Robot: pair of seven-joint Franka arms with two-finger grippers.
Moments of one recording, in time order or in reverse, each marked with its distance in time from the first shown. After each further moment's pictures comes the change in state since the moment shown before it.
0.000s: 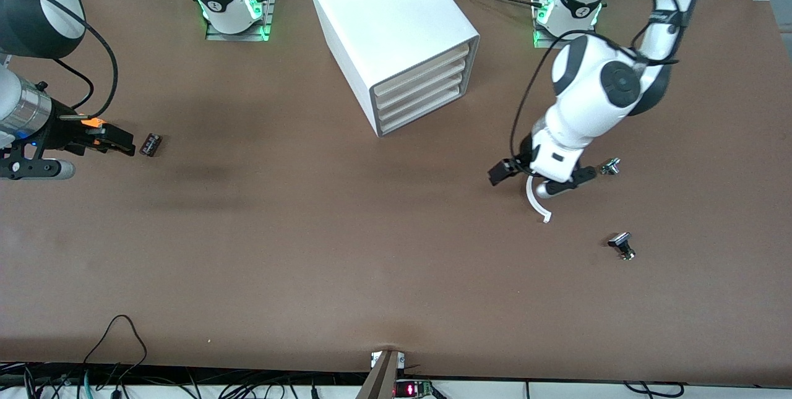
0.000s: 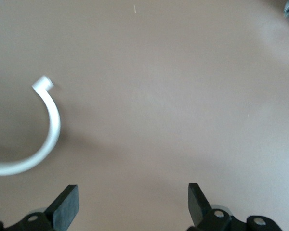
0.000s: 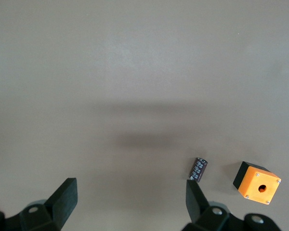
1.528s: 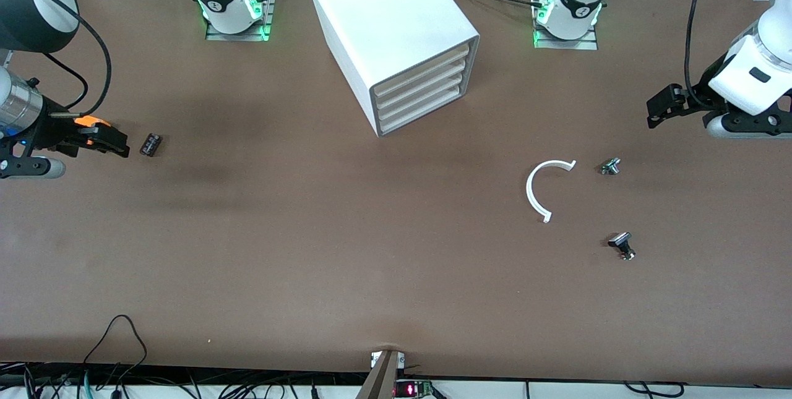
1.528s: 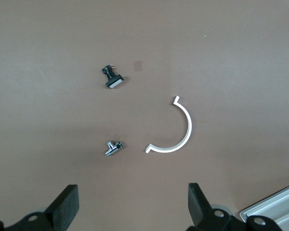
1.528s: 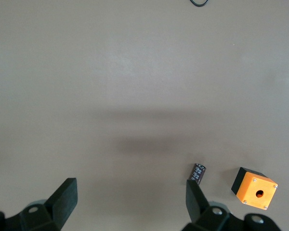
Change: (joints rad) left arm 0.163 -0.199 0.104 0.344 0.201 -0.714 0.518; right arm 0.001 -0.004 0.001 0.026 0.000 0.009 -0.002
